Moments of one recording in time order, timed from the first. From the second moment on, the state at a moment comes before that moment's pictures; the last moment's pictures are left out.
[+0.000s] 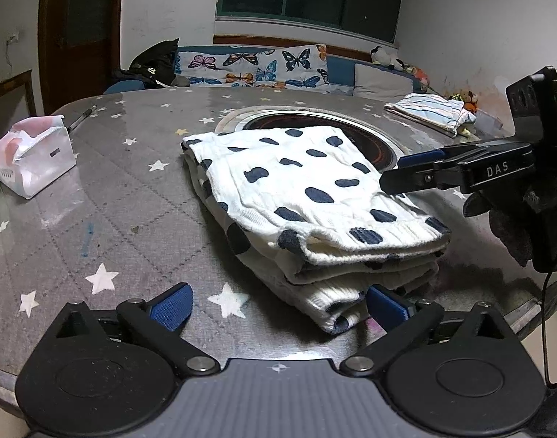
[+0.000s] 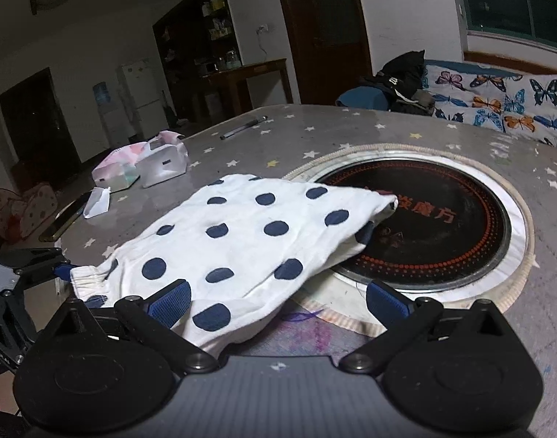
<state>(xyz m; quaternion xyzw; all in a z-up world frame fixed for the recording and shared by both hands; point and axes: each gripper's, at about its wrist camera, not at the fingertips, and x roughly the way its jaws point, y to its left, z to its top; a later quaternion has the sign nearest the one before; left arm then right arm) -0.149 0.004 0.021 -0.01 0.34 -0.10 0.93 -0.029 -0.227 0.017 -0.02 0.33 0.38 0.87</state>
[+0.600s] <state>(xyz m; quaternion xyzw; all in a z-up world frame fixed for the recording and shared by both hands) -0.144 0.005 0.018 0.00 0.34 -0.09 0.94 -0.026 -0.235 0.000 0.03 0.35 0.36 0.87</state>
